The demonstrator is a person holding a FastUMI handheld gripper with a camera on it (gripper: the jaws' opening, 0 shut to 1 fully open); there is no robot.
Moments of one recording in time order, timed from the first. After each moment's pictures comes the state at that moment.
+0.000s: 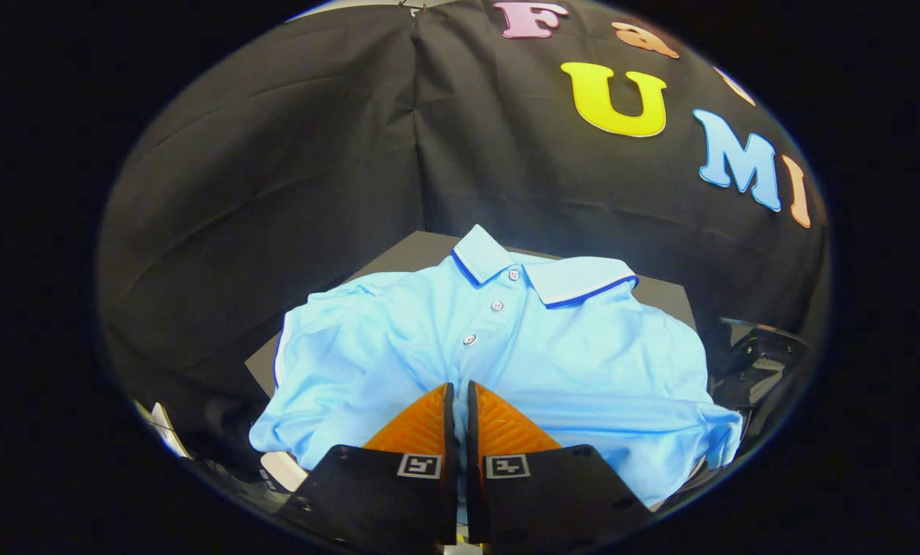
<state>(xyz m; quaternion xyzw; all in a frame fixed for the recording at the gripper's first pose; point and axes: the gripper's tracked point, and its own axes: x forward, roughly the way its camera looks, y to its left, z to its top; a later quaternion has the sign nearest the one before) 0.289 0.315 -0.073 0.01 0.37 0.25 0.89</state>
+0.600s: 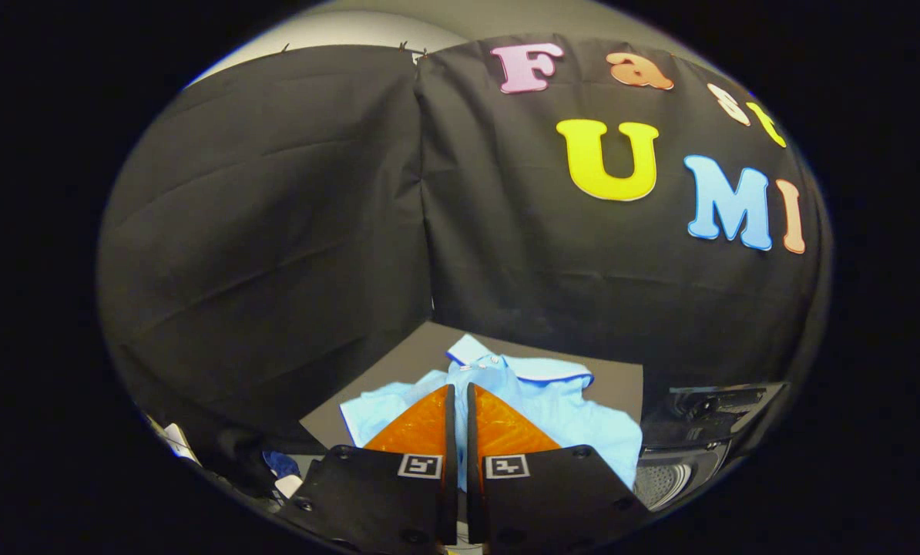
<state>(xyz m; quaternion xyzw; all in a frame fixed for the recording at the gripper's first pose) 0.317 0.283 0.077 0.06 0.26 0.26 0.93</state>
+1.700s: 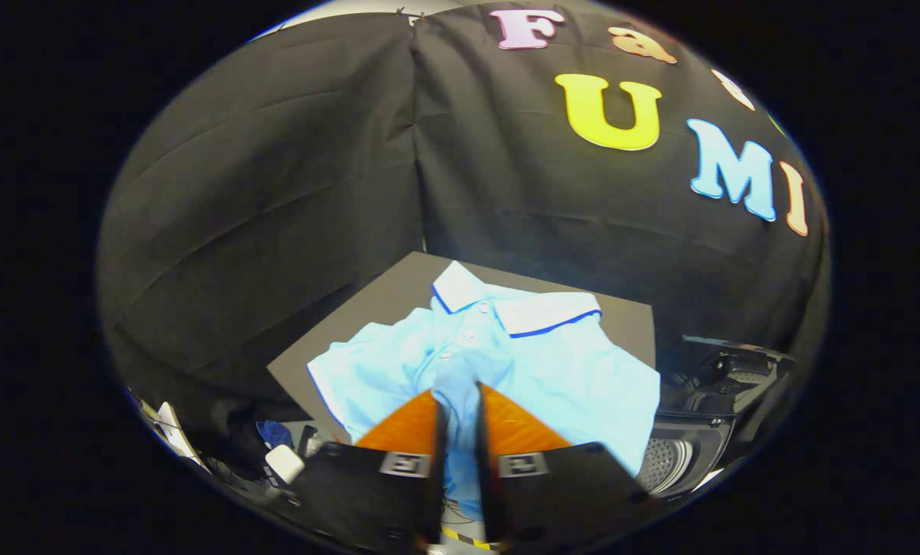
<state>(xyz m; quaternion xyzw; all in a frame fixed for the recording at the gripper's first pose) 0.286 0.271 -0.032 0.02 0.37 0.24 0.90</state>
